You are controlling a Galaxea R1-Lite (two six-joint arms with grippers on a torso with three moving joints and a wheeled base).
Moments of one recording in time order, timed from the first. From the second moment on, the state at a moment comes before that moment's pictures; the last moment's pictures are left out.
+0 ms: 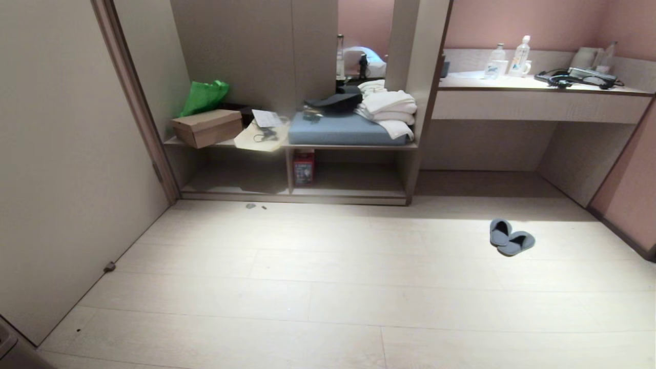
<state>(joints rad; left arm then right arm) 0.01 0.00 0.00 0.00 0.00 -0.01 0.01 0.00 0.00 0.00 0.00 -0.03</state>
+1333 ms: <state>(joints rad) 0.01 0.00 0.00 0.00 0.00 -0.01 0.01 0.00 0.00 0.00 0.00 -0.03</state>
